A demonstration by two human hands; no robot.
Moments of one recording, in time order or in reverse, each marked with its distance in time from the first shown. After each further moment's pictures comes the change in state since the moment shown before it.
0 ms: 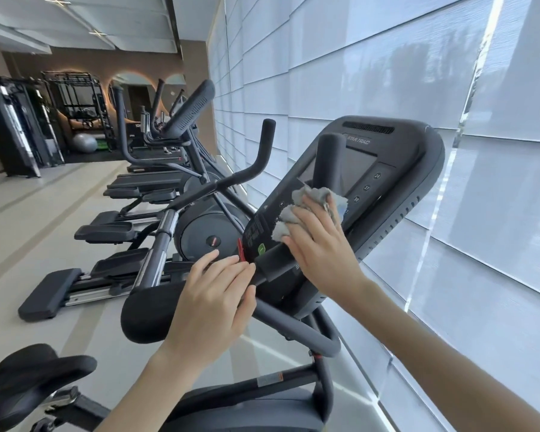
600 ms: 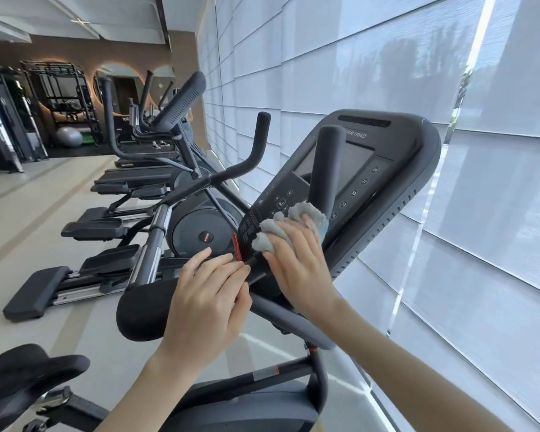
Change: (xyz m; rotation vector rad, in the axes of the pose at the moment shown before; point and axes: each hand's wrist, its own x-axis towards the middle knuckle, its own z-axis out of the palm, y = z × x) left_hand -0.007 0.000 0.000 -0.003 0.127 -0.008; right_hand -0.017 -0.042 0.024 0.175 0.151 0.134
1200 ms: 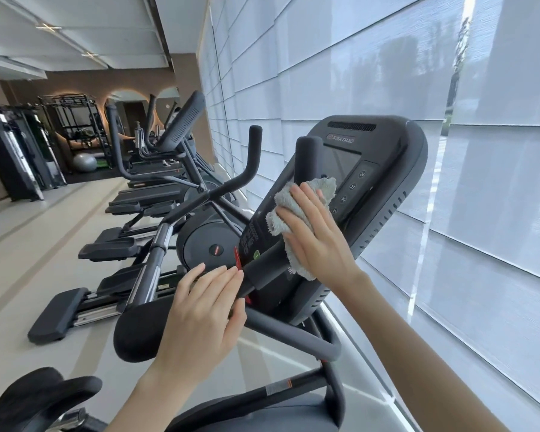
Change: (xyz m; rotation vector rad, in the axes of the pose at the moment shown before) left_hand 0.006 0.004 0.002 0.055 -0.198 0.012; right_hand 0.028 0.060 -0.022 -0.009 0.002 -0.115
